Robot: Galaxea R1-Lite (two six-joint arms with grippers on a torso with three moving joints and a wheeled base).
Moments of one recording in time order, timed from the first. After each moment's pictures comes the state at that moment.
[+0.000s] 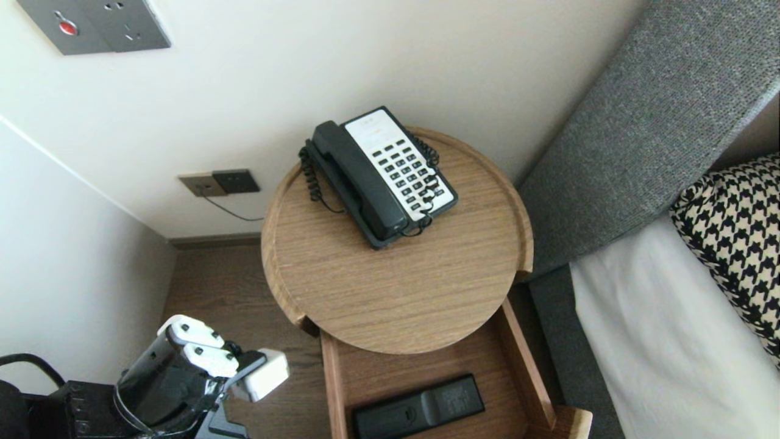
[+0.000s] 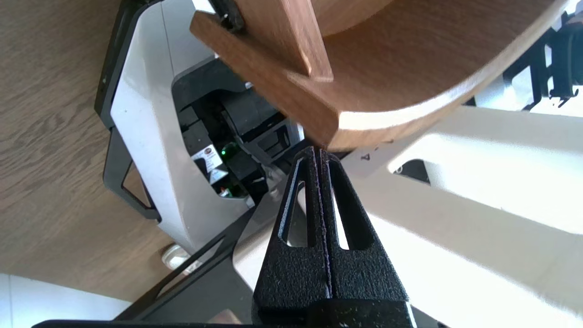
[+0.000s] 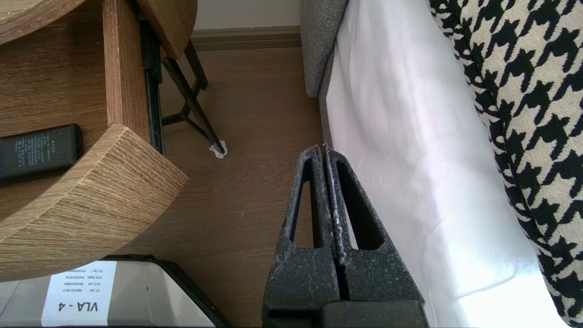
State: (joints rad) left arm -0.82 1.44 -0.53 0.03 -0.27 -0.43; right arm -0.01 0.00 -0.03 0.07 -0.01 -0.03
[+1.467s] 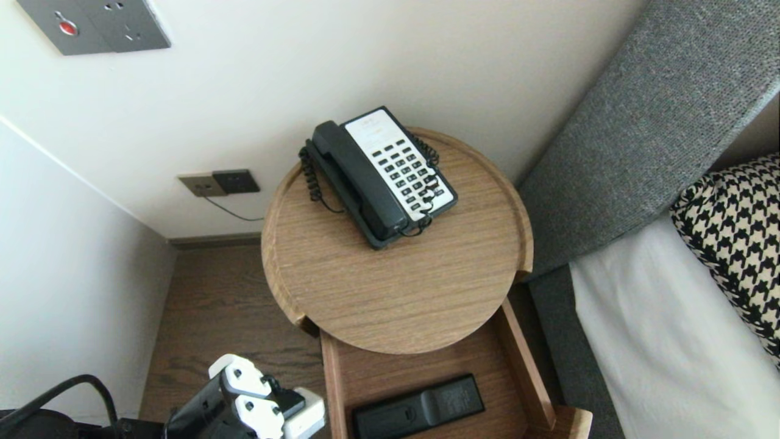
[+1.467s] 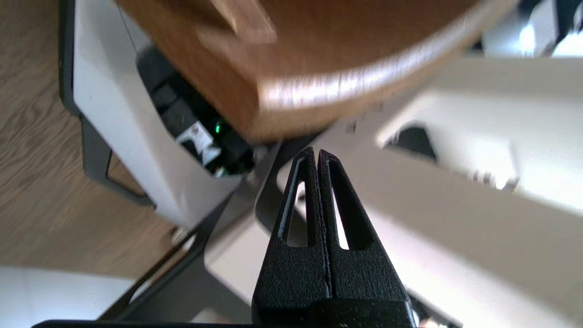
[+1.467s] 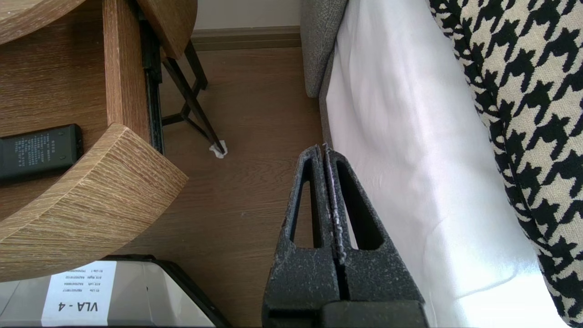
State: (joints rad) left arm -0.99 1.54 -0.52 -0.02 -0.26 -0.46; right arm -0.01 0.00 -0.03 0.07 0.00 -0.03
